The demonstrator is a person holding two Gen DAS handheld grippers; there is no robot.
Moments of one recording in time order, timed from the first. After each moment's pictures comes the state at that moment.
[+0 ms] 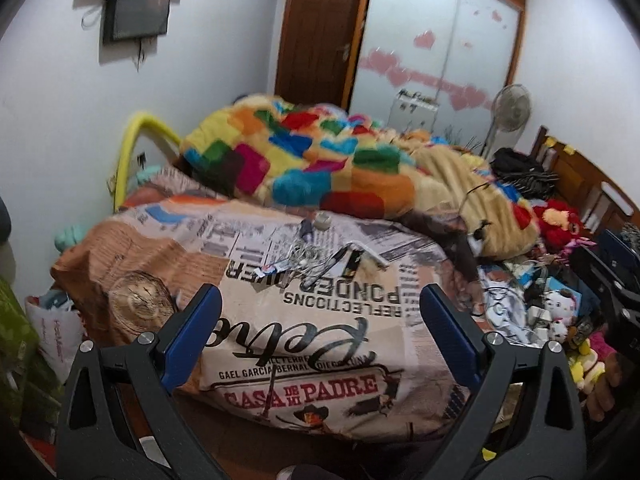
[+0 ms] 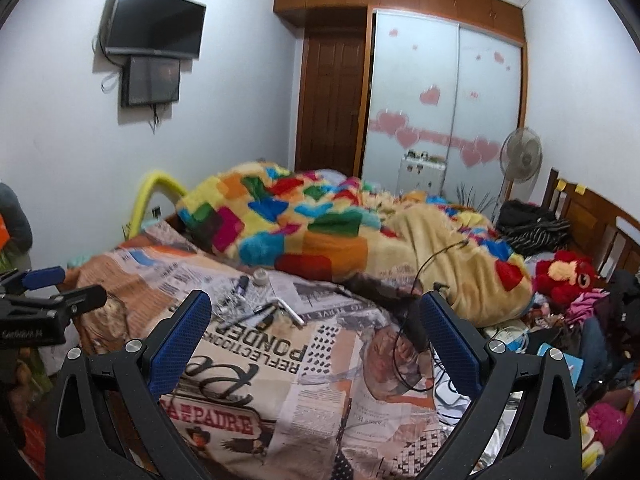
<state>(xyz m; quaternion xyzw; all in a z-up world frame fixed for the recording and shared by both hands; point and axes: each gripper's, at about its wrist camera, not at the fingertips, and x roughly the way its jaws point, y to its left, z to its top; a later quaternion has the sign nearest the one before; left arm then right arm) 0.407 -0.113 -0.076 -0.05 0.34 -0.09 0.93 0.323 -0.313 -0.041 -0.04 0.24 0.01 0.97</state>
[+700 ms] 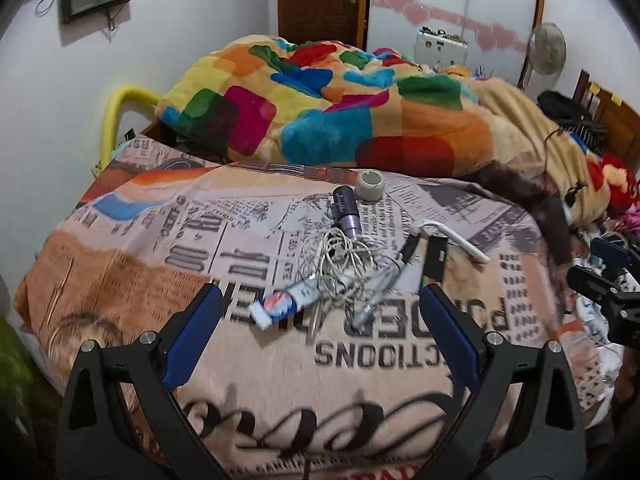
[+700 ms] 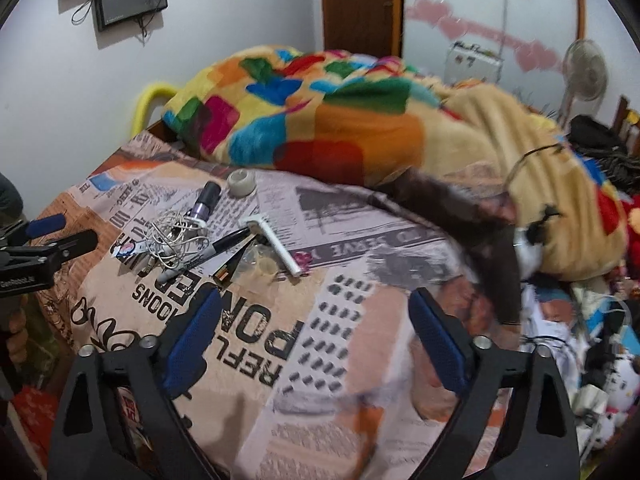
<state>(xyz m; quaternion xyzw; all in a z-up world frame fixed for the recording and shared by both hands) 0.596 -0.127 -0.210 0.02 0.41 -0.06 0.91 0.511 -0.344 -0.186 0.00 0.42 0.11 0.90</state>
